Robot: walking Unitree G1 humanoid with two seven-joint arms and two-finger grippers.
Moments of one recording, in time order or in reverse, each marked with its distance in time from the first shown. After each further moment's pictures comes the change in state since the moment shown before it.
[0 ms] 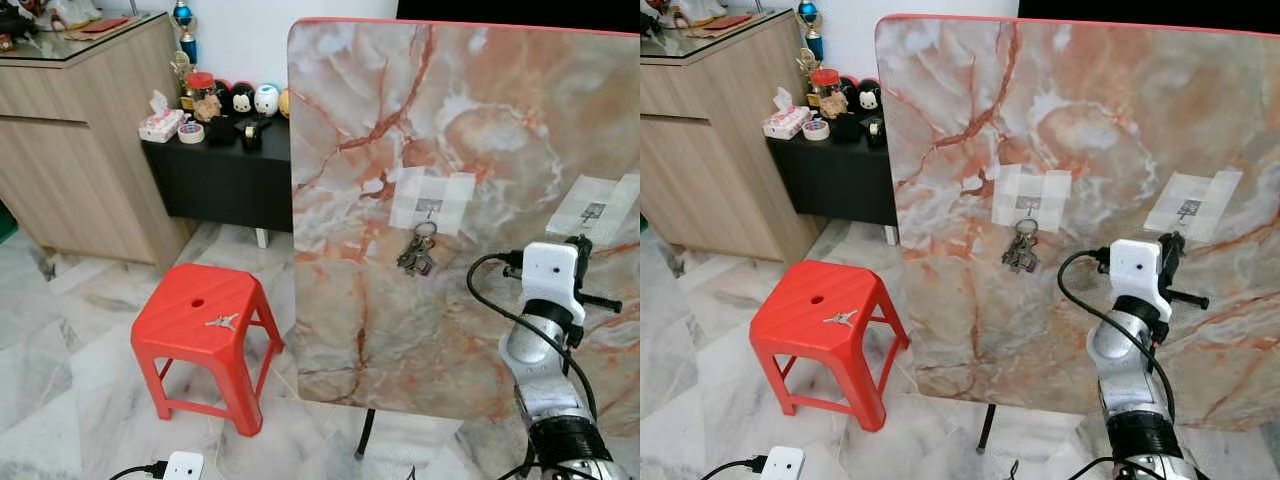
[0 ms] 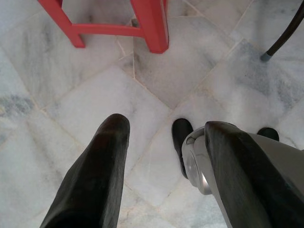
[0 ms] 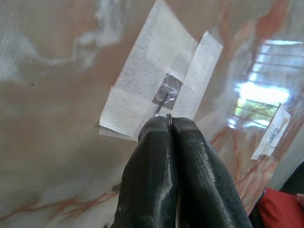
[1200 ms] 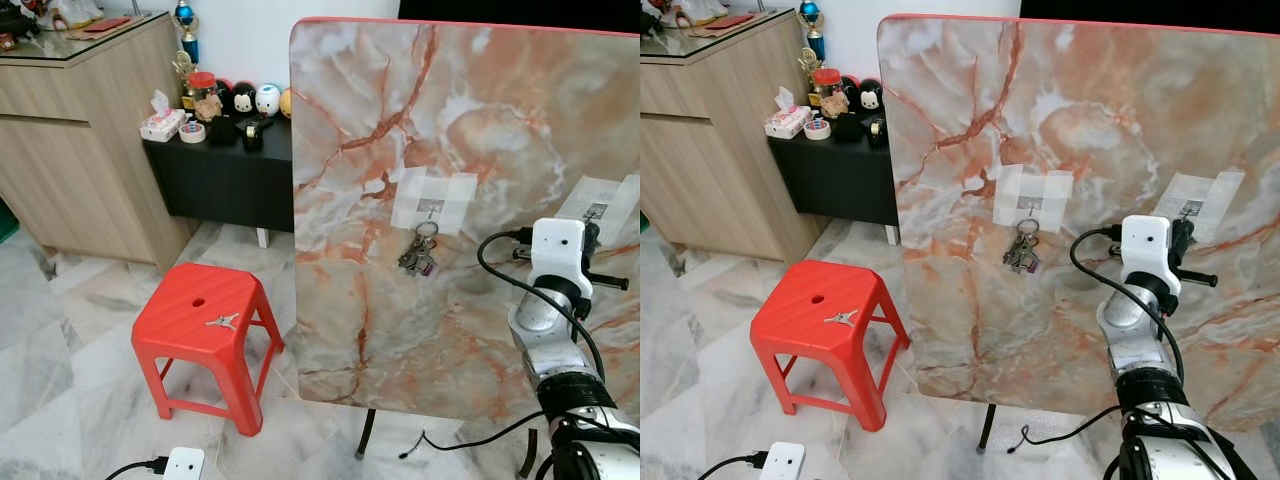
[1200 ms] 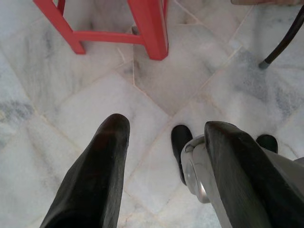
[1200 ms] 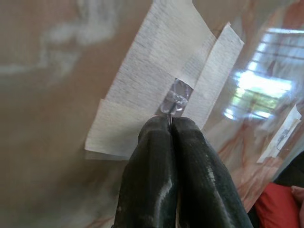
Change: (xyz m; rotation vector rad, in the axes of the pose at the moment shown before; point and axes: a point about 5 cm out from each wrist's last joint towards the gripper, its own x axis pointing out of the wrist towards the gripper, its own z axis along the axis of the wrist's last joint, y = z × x) left arm 0.002 -0.001 0.008 -0.007 -0.030 0.001; right arm 0.031 0.002 0.005 -0.020 0.062 0.004
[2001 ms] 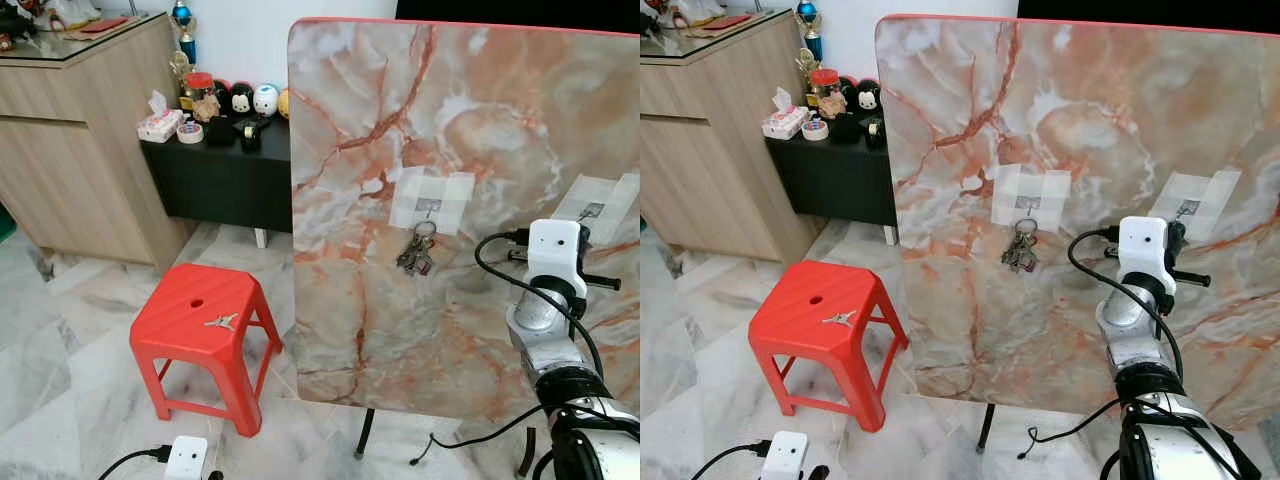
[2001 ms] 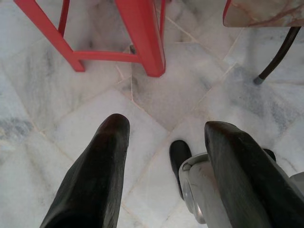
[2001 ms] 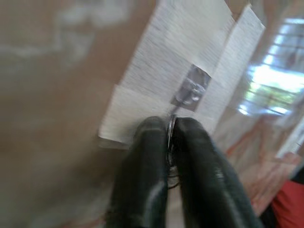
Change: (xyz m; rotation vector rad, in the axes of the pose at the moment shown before) left arm 0.003 -0.003 0.011 0.000 -0.053 -0.004; right arm 0.000 0.007 -0.004 0.041 0.012 0.073
